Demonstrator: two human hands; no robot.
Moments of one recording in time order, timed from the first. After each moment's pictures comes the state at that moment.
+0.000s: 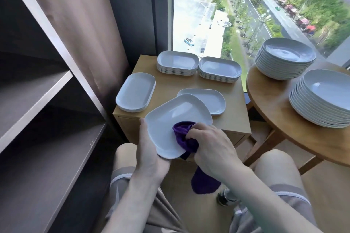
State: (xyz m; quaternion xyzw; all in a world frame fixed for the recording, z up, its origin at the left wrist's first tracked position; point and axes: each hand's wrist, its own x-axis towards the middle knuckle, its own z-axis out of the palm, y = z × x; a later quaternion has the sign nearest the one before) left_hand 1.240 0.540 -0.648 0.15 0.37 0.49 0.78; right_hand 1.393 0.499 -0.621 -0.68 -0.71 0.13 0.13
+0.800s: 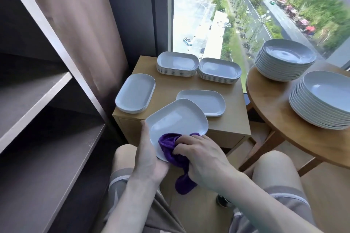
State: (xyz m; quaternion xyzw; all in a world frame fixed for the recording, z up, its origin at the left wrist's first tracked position) left_hand 1.238 0.547 -0.655 0.16 0.36 0.46 0.79; right_hand 1.381 0.495 -0.625 -0.58 -0.80 0.15 0.10
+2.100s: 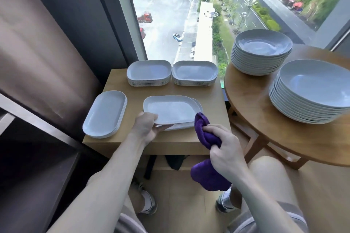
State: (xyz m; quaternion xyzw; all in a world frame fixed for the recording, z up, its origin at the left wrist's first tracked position) left_hand 1.342 0.690 -0.680 0.28 0.51 0.36 0.73; right_hand 1.515 0.515 -0.680 -0.70 -0.49 0.26 0.45
